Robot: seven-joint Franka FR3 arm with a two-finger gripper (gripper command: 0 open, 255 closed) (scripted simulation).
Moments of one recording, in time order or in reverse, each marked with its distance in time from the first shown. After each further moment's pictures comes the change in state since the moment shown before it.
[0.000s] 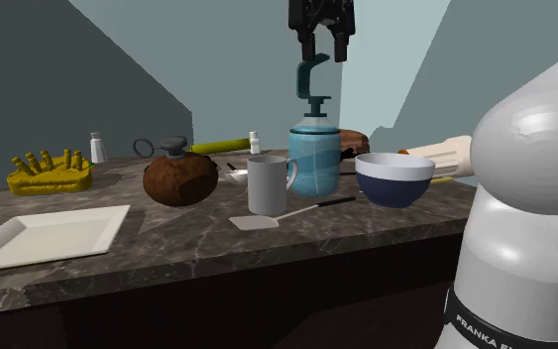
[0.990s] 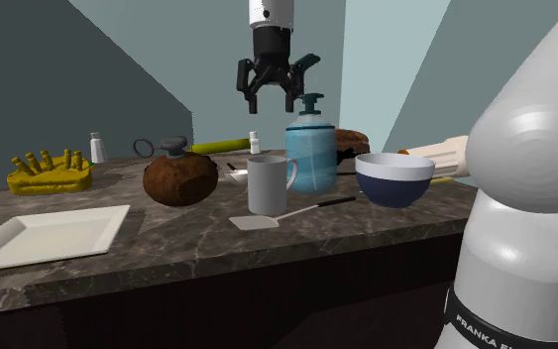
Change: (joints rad) arm -0.041 0.371 -0.006 0.023 0.051 0.416 0.163
